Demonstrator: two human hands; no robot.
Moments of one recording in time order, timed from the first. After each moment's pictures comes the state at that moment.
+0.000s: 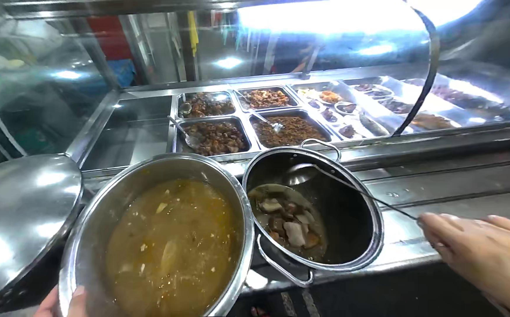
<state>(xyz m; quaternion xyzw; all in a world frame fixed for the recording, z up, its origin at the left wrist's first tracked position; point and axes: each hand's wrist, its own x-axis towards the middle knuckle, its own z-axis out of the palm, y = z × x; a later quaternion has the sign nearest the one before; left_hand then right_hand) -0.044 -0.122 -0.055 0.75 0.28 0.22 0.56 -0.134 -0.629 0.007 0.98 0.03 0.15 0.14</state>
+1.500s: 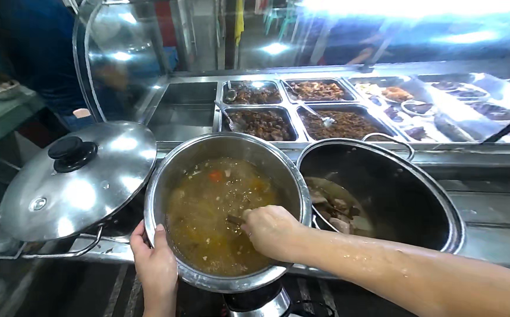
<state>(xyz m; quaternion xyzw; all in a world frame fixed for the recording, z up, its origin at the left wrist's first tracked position) -0.039 -0.129 -0.057 0.69 0.30 0.23 0.61 0.001 -0.309 0.025 0.92 0.15 -0.36 -0.04</state>
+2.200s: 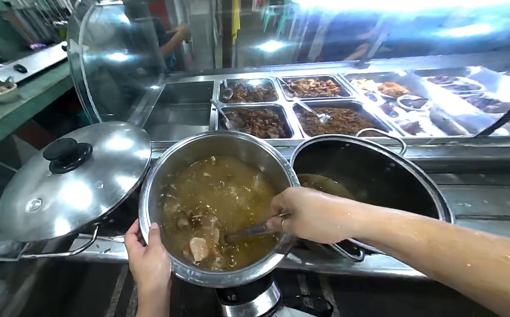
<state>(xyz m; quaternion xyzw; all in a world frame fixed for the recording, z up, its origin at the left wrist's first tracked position) -0.039 -0.130 -0.055 0.70 0.31 0.23 0.60 -0.003 -0.372 0.071 0.91 0.09 -0.37 -0.17</state>
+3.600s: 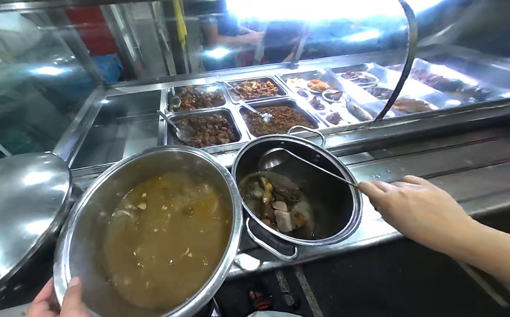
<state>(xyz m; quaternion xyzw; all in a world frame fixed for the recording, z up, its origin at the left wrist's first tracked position) -0.044 -0.122 -0.058 0.75 0.27 0.22 0.56 -0.100 -0.618 -0.001 0.97 0.08 0.13 0.18</state>
